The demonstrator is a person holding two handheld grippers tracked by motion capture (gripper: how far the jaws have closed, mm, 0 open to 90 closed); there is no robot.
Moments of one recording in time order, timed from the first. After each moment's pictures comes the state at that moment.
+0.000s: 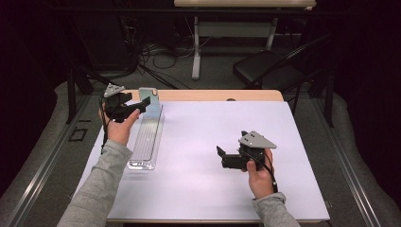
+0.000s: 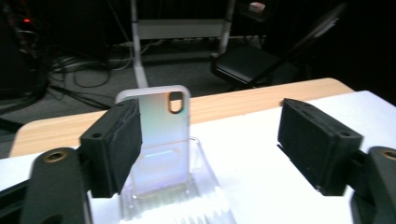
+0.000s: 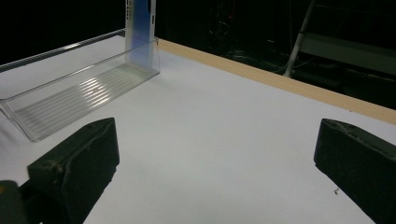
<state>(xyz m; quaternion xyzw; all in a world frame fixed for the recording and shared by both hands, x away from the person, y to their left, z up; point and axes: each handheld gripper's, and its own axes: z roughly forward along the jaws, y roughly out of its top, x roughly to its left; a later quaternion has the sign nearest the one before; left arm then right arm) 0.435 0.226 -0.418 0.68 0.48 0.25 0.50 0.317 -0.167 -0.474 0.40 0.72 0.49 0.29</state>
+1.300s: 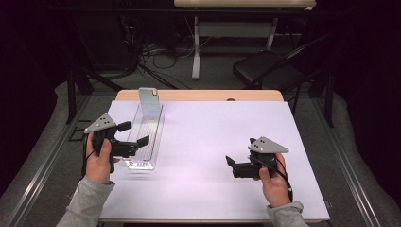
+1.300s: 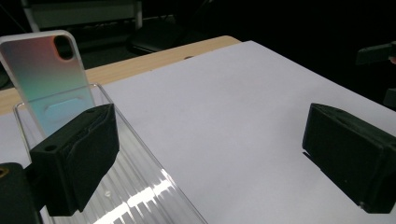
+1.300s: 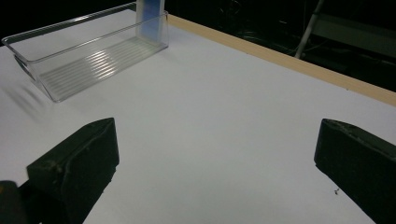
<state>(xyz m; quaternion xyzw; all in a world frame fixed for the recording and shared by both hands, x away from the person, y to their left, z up) 0.336 0.245 -0.432 0.75 0.36 0.15 0.53 0.291 -0.193 -0.464 0.39 0.75 0.46 0.26</state>
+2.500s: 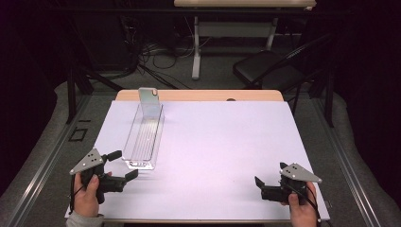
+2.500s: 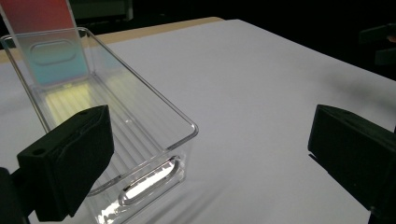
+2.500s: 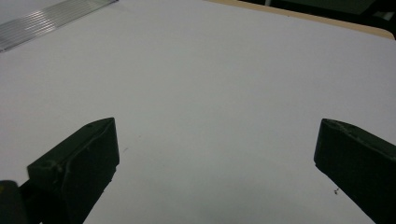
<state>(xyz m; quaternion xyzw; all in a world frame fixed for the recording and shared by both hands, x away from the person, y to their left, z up) 0.279 0.277 -0.495 0.75 0.34 0.15 0.55 0.240 -0.267 -0.511 0.46 0.73 0.43 0.28</state>
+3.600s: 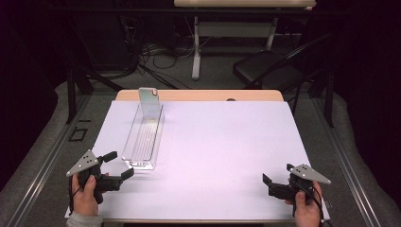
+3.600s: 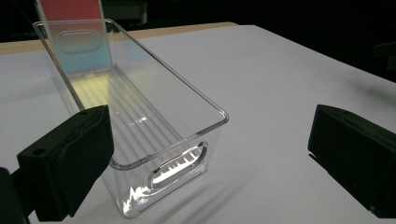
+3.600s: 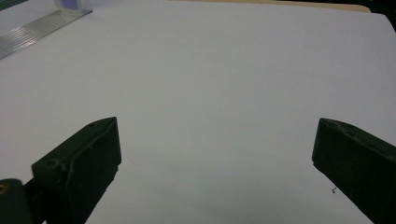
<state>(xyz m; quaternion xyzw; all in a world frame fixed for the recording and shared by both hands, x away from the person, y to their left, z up) 0.283 0.293 -0.512 0.73 0.37 0.16 0.55 0.245 -0.292 -0.528 0.51 0.69 0.45 0.27</state>
